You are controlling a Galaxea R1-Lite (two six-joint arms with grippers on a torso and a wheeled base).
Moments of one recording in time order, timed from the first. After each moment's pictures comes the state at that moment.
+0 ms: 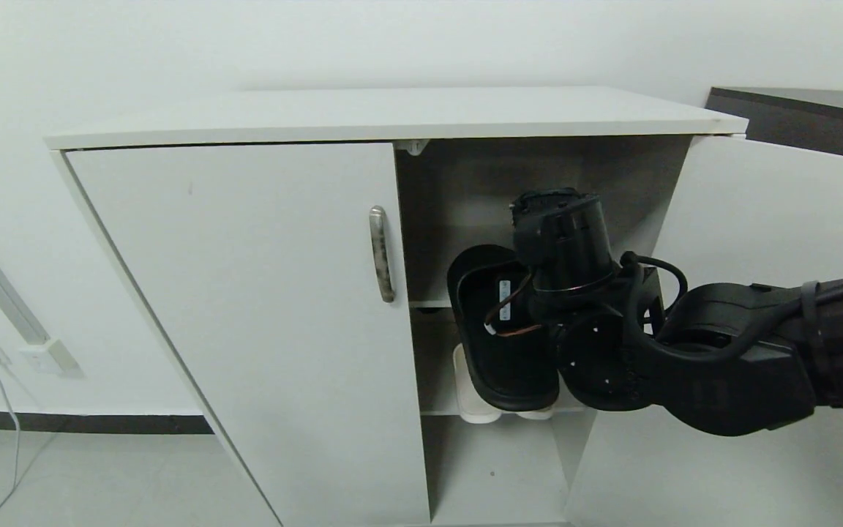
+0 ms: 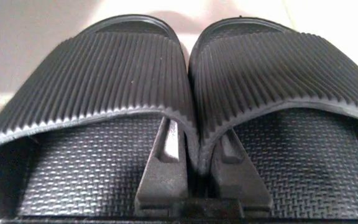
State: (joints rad) left arm 0.00 0.00 0.00 0.00 0.00 -0.01; right arm 0.87 1.90 -1.32 -0.25 -0.81 0.25
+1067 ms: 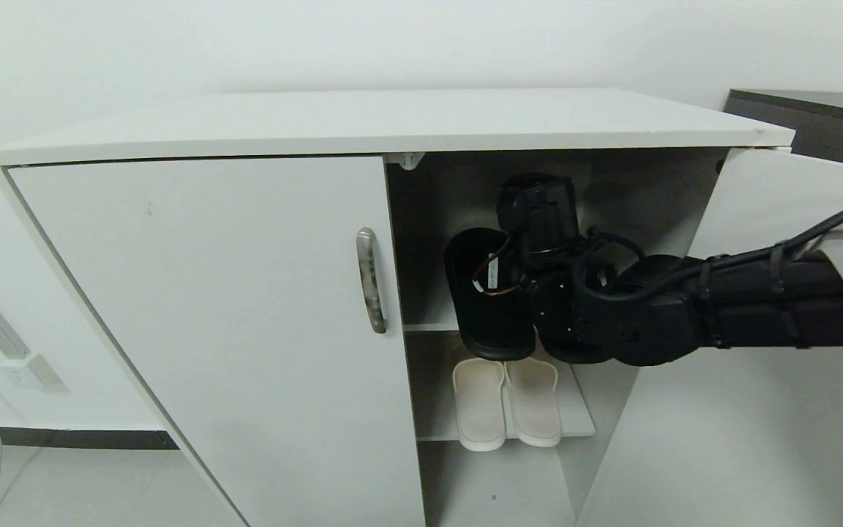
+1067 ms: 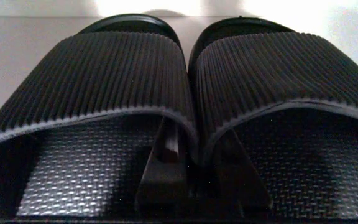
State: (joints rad) left arm 0.00 0.00 0.00 0.00 0.00 -0.01; right arm 0.76 2.07 -1.55 -0.23 -0.72 0.23
